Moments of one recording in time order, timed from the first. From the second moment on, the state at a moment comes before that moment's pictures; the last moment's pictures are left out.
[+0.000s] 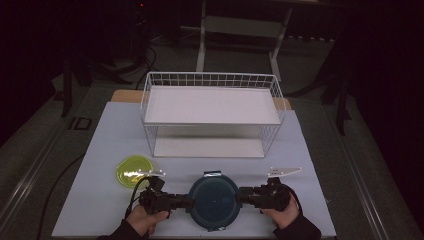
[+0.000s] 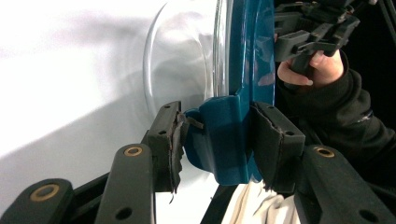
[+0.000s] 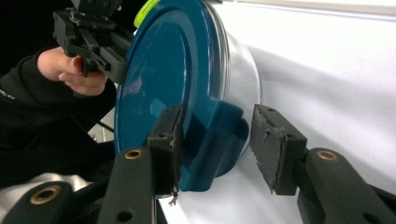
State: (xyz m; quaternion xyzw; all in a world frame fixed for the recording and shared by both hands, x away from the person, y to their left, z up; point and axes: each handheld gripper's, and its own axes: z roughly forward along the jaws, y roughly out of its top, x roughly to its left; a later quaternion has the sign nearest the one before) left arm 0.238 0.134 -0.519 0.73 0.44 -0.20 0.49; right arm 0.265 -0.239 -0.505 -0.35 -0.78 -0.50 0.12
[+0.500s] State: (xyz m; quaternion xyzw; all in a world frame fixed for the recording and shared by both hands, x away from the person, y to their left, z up) left arm 0.232 0.132 -0.521 0.70 0.46 -0.20 0.50; right arm 0.268 -0.240 -0.510 -0.37 -0.77 -0.48 0.18
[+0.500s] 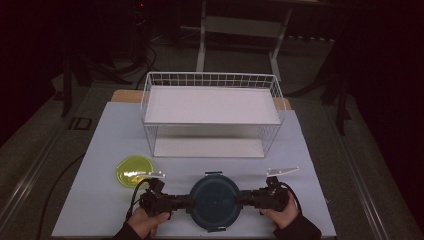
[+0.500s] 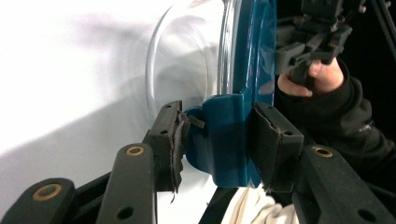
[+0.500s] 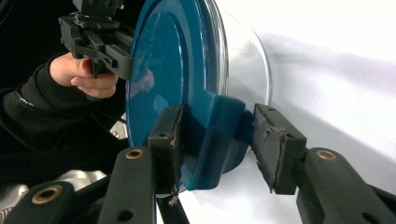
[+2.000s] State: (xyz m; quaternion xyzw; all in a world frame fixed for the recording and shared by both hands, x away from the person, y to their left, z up) left arm 0.237 0.137 -0.479 0.70 0.47 -0.17 0.52; right arm 0.267 -0.235 -0.488 -0.39 -0.74 -0.52 0.17
